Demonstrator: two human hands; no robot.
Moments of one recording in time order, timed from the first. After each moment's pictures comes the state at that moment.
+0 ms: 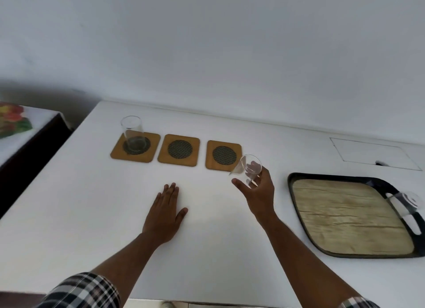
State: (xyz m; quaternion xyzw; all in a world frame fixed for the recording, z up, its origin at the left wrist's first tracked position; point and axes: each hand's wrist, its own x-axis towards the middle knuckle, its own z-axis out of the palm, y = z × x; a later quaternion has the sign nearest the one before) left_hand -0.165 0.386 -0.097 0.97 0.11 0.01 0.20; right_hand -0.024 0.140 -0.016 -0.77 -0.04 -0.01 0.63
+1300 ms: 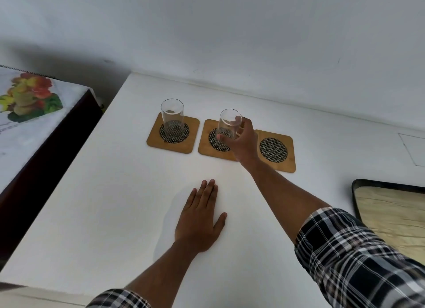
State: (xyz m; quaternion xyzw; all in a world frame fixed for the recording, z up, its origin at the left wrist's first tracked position) left_hand -0.169 0.408 -0.113 0.97 0.10 0.02 0.20; right_hand 0.068 0.364 -0.037 -0.82 -0.14 0.05 0.55
